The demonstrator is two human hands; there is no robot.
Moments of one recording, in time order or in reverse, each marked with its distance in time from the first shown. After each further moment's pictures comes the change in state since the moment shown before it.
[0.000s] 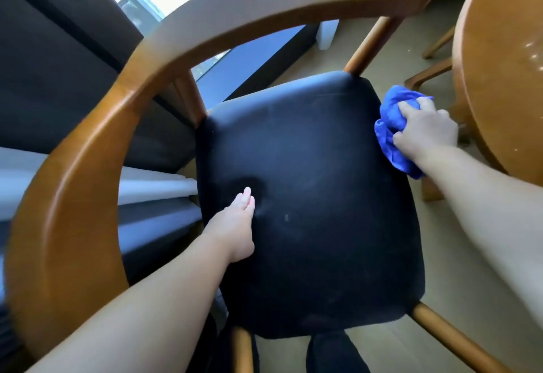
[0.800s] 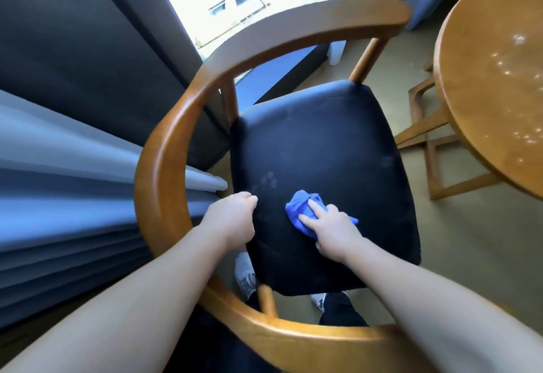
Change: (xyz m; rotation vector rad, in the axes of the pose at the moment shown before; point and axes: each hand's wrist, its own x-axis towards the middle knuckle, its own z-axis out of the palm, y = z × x) left_hand -0.121 -0.012 -0.026 0.016 0.257 0.053; right_hand -0.237 -0.106 0.059 -0.045 -0.357 -0.666
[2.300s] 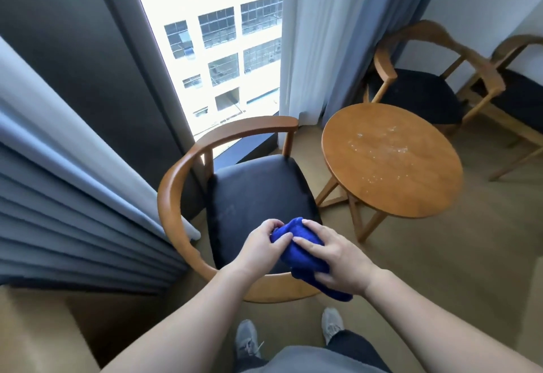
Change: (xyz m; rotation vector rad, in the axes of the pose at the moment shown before) left_hand -0.216 0.206 -0.016 -0.929 0.343 0.172; right_hand -0.367 -0.011 -0.125 0.121 0.536 -0.268
